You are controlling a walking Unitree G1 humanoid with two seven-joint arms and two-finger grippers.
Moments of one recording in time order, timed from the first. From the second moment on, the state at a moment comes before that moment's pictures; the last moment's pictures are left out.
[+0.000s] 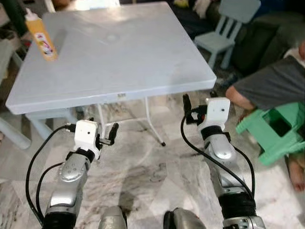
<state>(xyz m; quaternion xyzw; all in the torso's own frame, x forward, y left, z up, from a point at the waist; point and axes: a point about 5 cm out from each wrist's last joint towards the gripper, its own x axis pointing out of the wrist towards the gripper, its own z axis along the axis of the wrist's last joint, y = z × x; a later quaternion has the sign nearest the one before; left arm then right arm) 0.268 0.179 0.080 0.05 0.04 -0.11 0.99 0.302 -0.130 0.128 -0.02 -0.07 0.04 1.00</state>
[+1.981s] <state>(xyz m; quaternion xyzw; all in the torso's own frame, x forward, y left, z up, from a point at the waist) 0.268 0.179 0.084 0.06 0.05 -0.14 0.99 0.282 -0.146 0.191 -0.10 -0.20 0.00 0.97</state>
